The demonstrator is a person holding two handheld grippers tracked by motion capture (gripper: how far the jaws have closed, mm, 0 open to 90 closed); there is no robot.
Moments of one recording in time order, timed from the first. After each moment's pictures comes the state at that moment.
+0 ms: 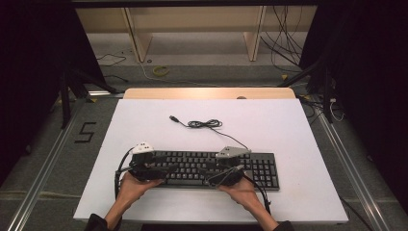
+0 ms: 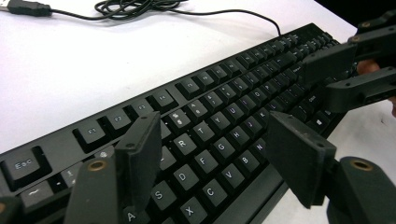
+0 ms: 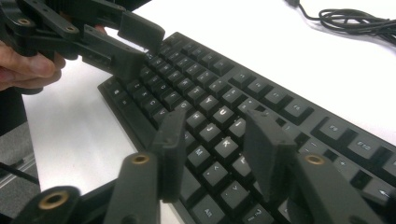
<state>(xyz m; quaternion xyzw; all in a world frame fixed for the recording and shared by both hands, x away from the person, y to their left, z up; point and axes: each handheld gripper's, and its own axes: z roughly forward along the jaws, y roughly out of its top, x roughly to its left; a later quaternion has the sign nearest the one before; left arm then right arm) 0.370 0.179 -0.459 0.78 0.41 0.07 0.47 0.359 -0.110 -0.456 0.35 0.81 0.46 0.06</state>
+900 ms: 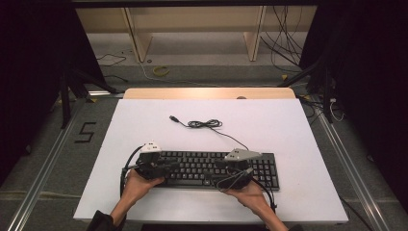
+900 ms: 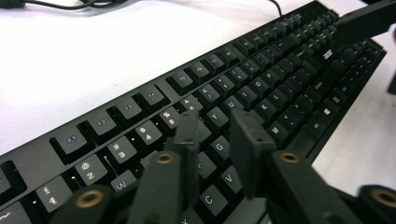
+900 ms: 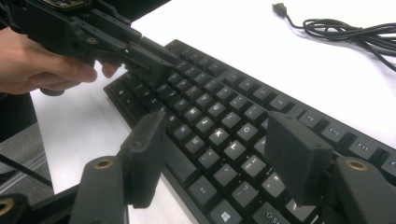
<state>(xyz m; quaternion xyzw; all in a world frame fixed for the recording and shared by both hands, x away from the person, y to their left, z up) 0.378 0.165 -0.464 0.81 0.39 0.06 0.44 0.347 -0.130 -0.449 0.35 0.80 0.48 0.07</state>
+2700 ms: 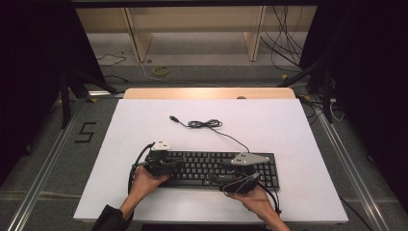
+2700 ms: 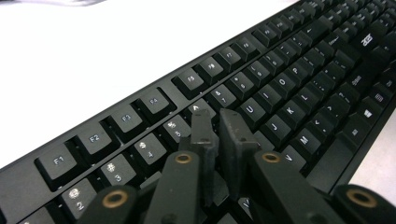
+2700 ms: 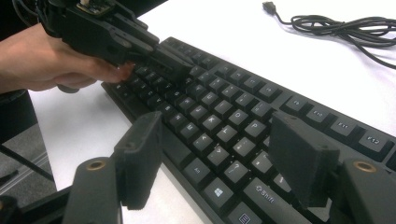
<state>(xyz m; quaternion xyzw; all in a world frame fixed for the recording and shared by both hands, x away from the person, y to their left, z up) 0.391 0.146 -0.471 0.82 0.40 0.08 0.41 0.336 -0.144 -0.452 0.36 0.80 0.48 0.08</state>
